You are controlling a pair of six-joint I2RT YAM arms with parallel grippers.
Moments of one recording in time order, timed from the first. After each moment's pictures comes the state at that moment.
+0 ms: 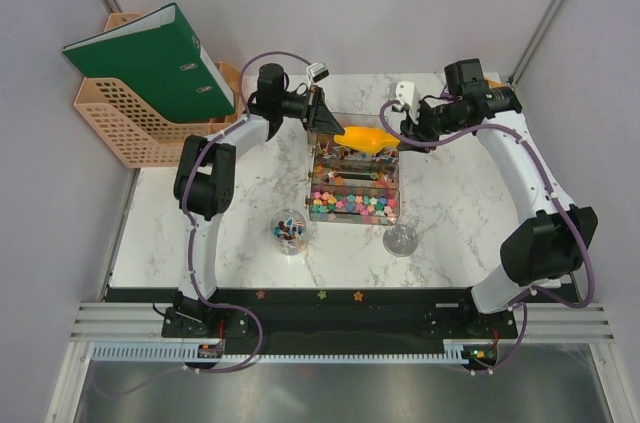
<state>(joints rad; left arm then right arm) -0.32 2.24 1.69 0.42 1.47 -0.97 0.18 1.59 1.63 -1.03 -0.72 -0.99</state>
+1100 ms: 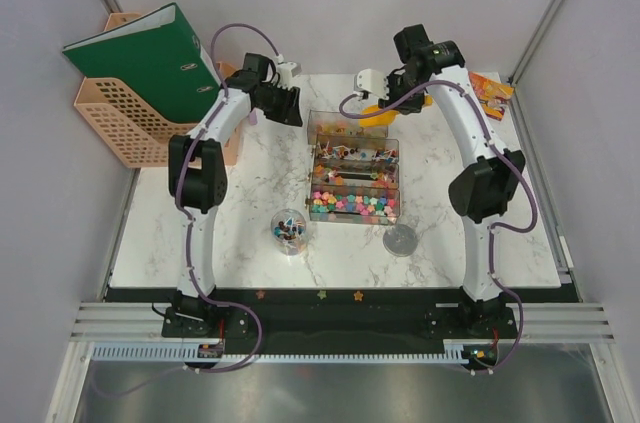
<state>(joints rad) -0.22 2.30 2.05 -0.67 0.51 0.14 0.30 2.16 2.38 -1.33 -0.11 -1.21</state>
